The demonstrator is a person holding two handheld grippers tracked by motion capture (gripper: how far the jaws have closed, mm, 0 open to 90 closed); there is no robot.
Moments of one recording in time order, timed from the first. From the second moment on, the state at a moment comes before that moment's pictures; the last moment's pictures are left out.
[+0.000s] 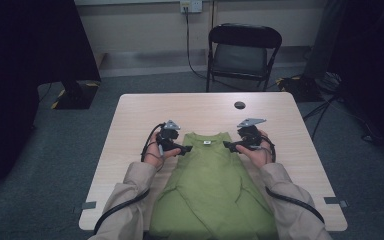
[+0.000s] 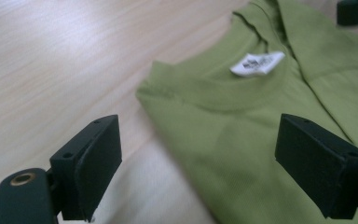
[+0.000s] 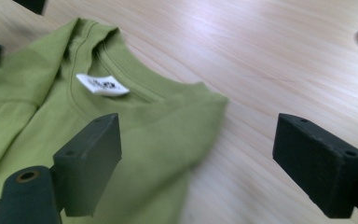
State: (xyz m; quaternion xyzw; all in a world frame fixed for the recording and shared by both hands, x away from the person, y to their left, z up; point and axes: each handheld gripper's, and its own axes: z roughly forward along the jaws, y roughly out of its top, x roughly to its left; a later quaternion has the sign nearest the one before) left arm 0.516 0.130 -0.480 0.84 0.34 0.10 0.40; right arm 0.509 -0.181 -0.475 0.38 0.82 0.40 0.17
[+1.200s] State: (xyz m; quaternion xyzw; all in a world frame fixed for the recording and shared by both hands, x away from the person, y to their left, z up) left arm 0.572 0.129 -0.442 0.81 0.37 0.09 0.44; right arm 0.568 -0.173 -0.454 0.43 0.77 0.46 0.07
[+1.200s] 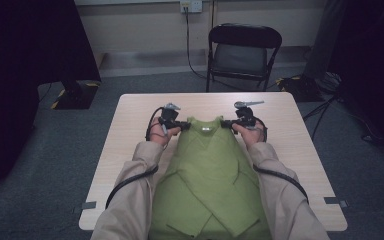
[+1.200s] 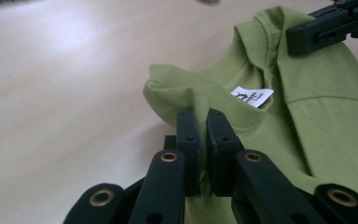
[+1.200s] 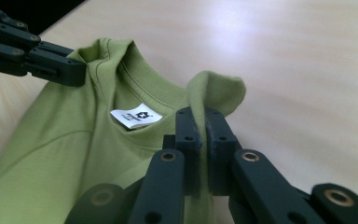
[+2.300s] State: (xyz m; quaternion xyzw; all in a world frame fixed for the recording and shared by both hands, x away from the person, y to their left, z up) left arm 0.522 0.149 -0.356 0.81 0.30 0.05 0.49; right arm 0.512 -0.201 -0.363 0.36 0.75 0.54 0.05
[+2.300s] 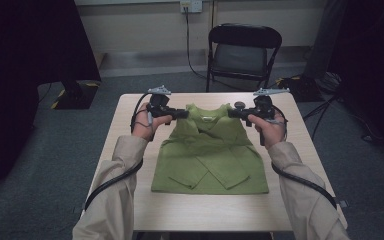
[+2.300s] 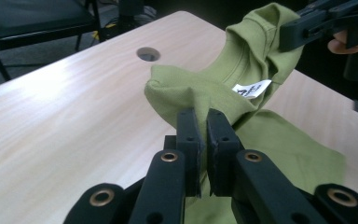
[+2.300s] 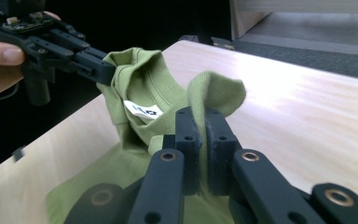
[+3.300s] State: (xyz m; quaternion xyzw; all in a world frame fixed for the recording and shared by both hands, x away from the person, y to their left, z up) left arm 0.421 0.162 -0.467 0.83 0.29 -0.05 0.48; right arm 0.398 -0.216 -0.473 0.36 0.78 0.51 -0.01
